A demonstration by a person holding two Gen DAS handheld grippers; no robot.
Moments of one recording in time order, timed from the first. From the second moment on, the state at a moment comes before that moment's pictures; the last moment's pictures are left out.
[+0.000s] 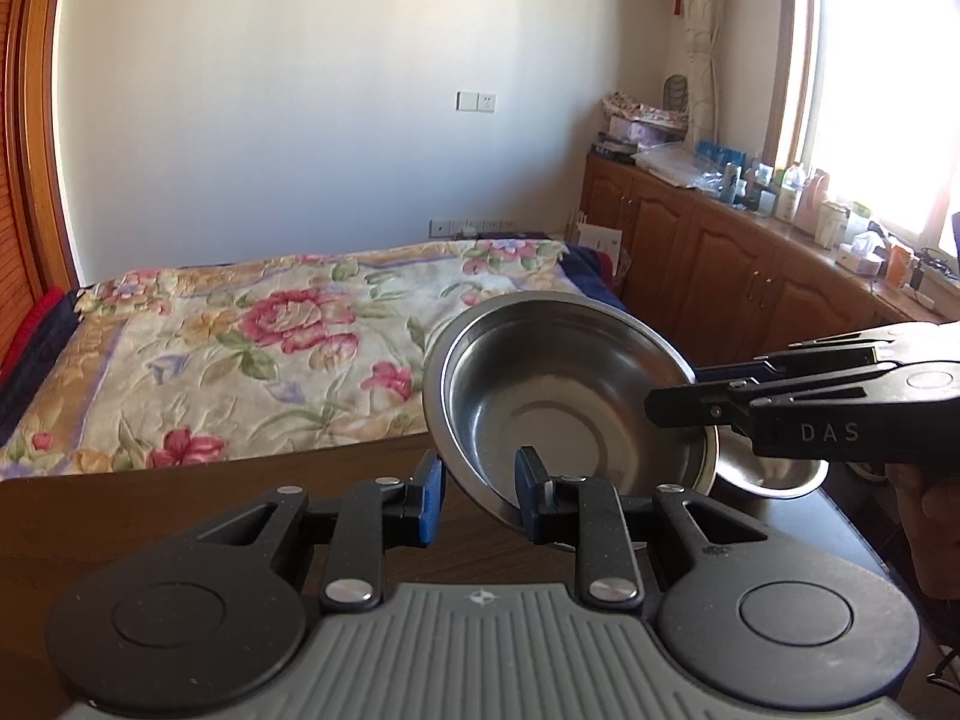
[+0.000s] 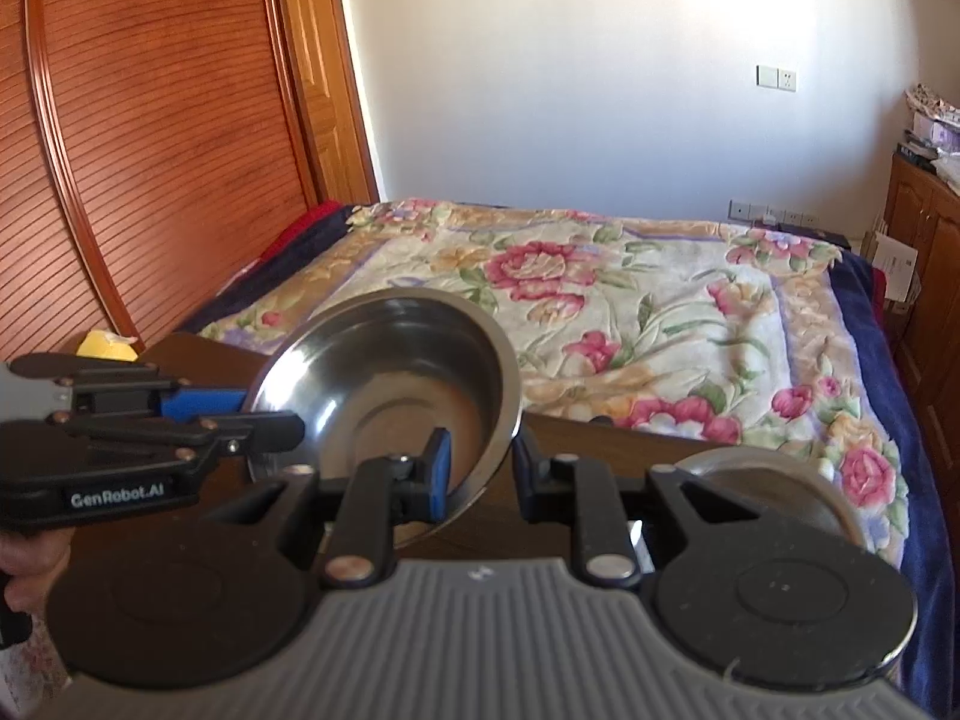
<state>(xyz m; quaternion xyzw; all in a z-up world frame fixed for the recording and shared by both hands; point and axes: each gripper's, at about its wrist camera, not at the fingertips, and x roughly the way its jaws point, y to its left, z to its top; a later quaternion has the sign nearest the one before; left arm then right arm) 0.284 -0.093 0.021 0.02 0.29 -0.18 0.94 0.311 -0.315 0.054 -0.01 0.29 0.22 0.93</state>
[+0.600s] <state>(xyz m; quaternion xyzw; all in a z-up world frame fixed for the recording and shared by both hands) 0.210 -0.096 0.049 0.03 0.27 -0.21 0.94 0.247 -0.336 0.072 0.01 0.27 0.23 0.94</state>
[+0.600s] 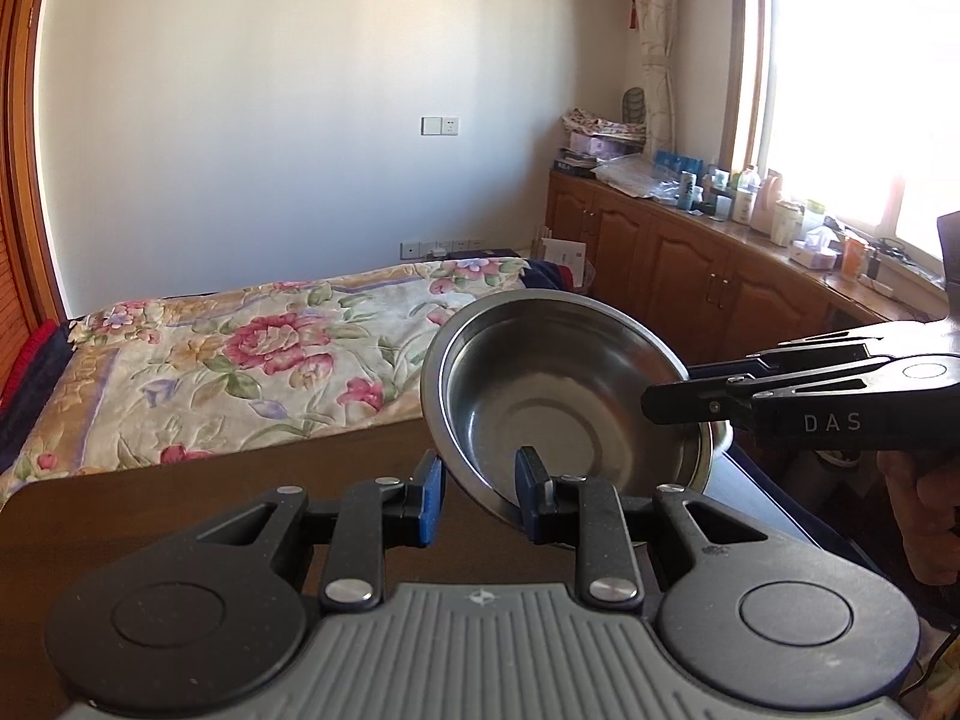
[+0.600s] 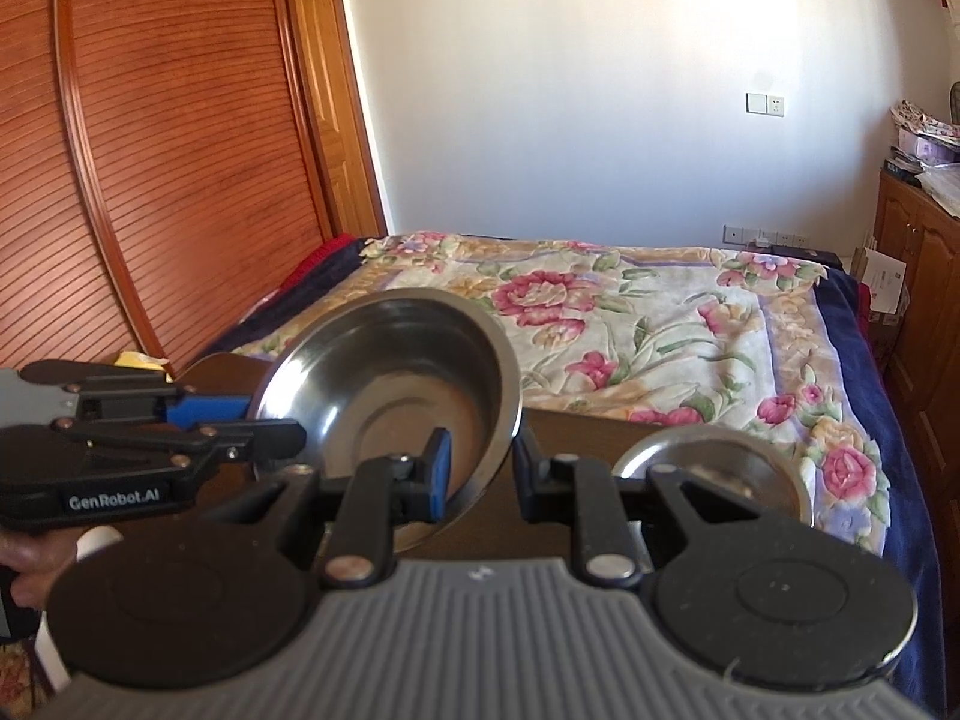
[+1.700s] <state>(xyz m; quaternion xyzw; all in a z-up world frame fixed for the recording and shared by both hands) 0.069 -0.091 -0.007 0.07 0.33 -0.25 0.91 0.115 -0.338 0.023 0.00 0.32 0.23 0.92</state>
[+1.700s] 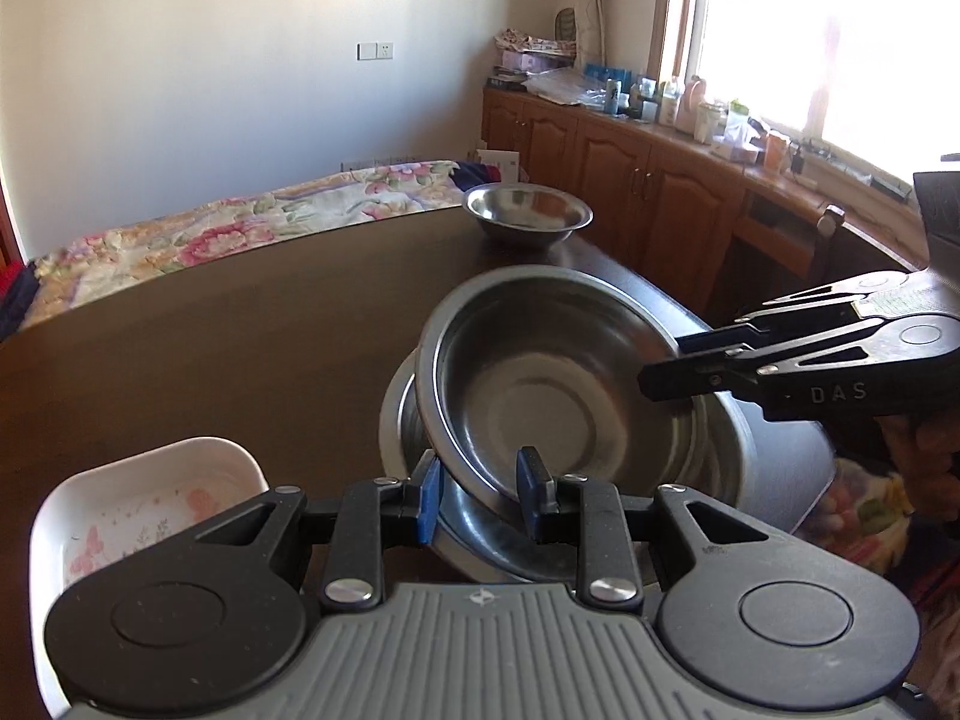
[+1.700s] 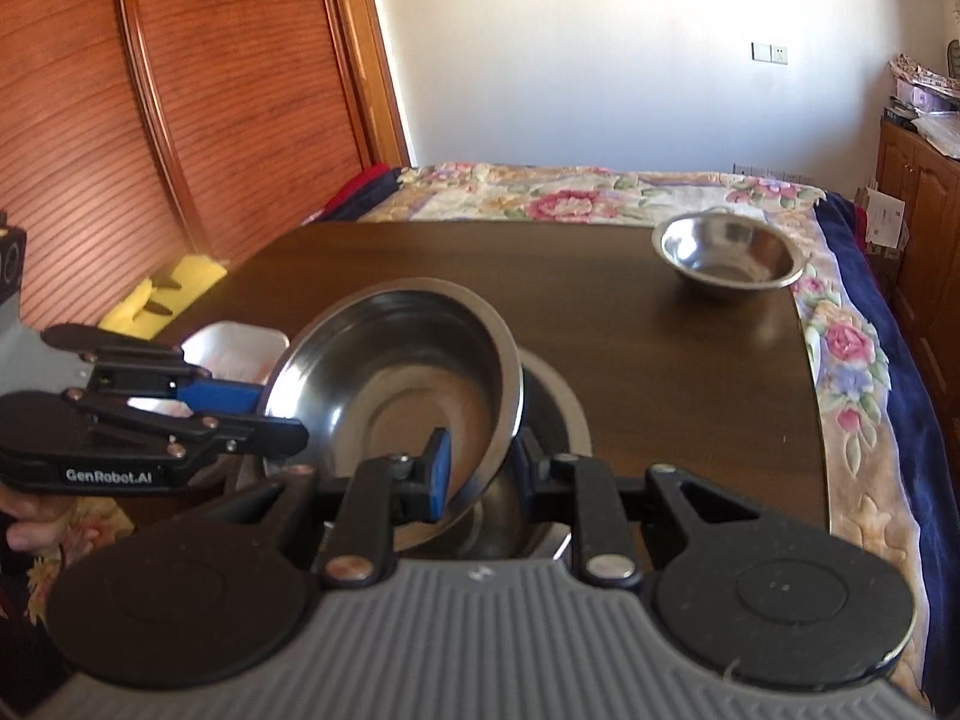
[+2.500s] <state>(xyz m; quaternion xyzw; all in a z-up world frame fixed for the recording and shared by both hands) 0.075 -0.087 0.005 0.05 0.30 -0.25 0.92 0.108 -0.337 0.023 -0.04 0.30 0.22 0.93</state>
